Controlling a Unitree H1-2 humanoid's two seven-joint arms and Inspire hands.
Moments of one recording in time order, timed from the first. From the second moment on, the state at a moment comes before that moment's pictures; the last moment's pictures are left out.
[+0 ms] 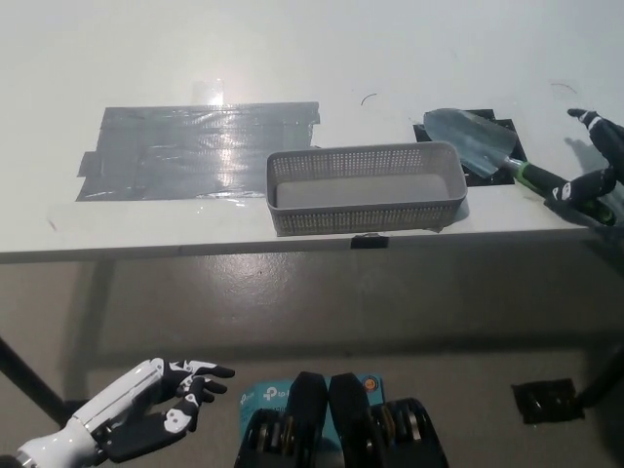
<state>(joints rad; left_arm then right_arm) -0.02 0.52 -0.12 -0.34 -0.15 0.27 -0.45 -0.83 -0.48 0.25 0.70 -0.52 0.24 0.22</state>
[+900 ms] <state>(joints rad) -0.03 0.51 -0.12 -0.34 -0.15 0.28 -0.47 -0.83 -0.48 0.39 0.76 -0.55 0.22 0.22</state>
